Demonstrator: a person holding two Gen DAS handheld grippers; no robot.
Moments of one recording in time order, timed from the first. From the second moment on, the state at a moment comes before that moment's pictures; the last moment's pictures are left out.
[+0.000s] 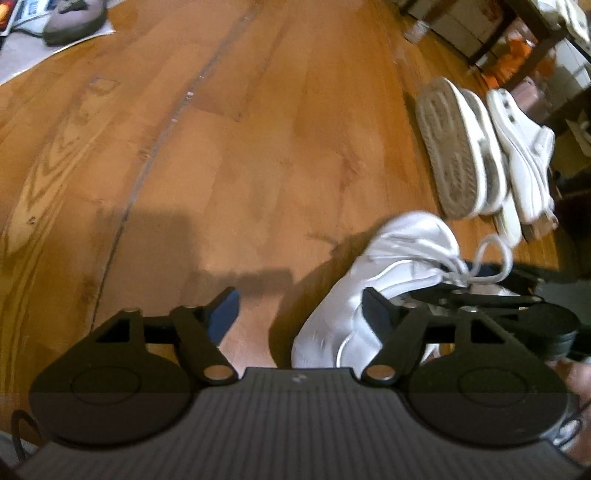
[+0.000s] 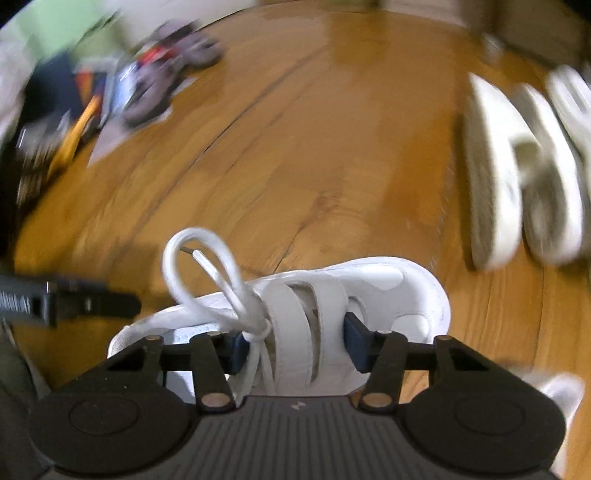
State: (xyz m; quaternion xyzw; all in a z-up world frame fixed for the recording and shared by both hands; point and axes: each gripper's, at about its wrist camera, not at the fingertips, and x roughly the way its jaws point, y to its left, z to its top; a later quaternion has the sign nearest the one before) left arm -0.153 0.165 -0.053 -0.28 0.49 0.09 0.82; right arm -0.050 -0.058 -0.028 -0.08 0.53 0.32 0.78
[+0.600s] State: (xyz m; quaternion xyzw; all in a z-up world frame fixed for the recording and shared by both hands) left arm -0.152 0.147 -0.037 -0.29 0.47 -0.08 0.83; right arm -0.040 -0.144 -0.067 0.37 0.66 0.18 0.63
